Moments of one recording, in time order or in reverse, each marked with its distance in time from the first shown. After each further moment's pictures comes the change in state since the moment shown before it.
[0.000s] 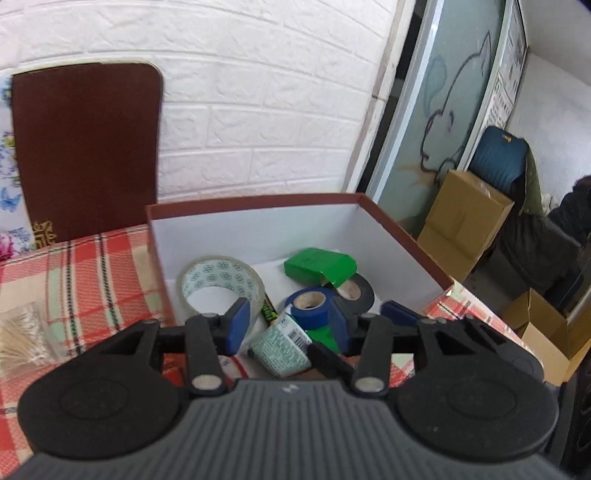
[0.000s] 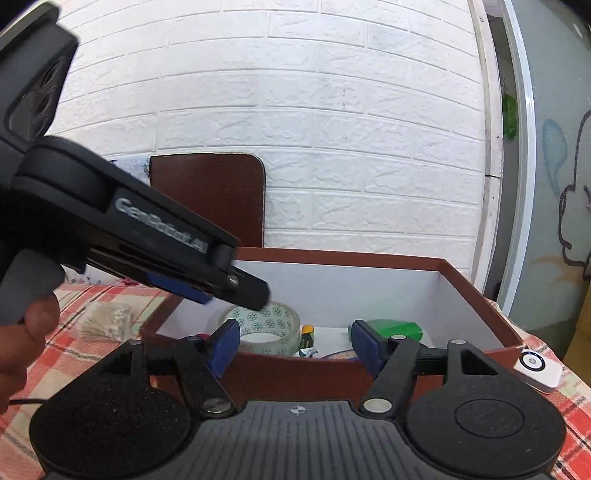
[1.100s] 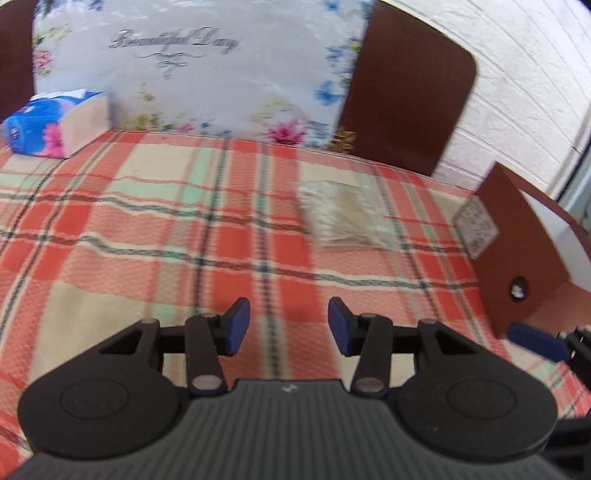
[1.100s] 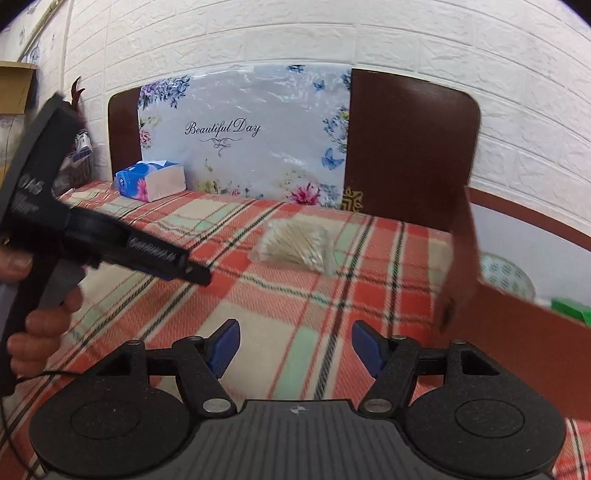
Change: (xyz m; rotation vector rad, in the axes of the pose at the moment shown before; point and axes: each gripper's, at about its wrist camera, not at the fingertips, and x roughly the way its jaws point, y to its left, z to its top) left arm -0.101 0.208 -0.107 -0.360 0.037 0.465; right arm 0.035 0.150 -0.022 -0.182 0.244 0.372
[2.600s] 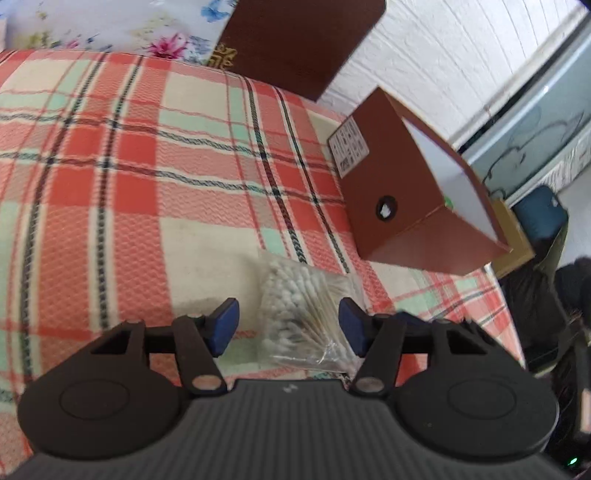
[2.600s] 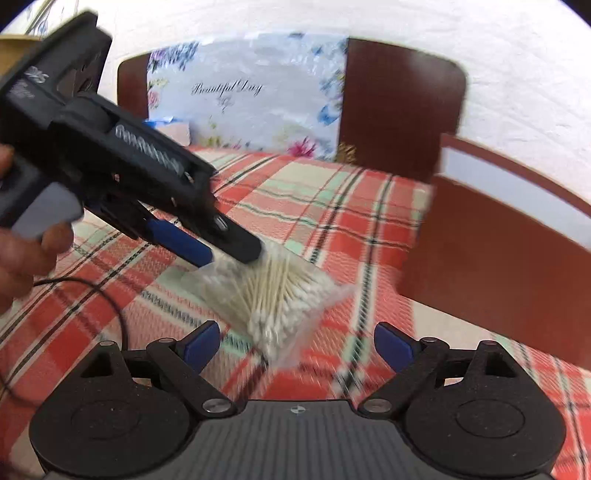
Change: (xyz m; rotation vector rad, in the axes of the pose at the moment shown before) left arm -0.002 -0.062 -0.044 -0.005 0.246 -0.388; right arm -0.041 -0.012 -0.045 -0.041 0.116 0.006
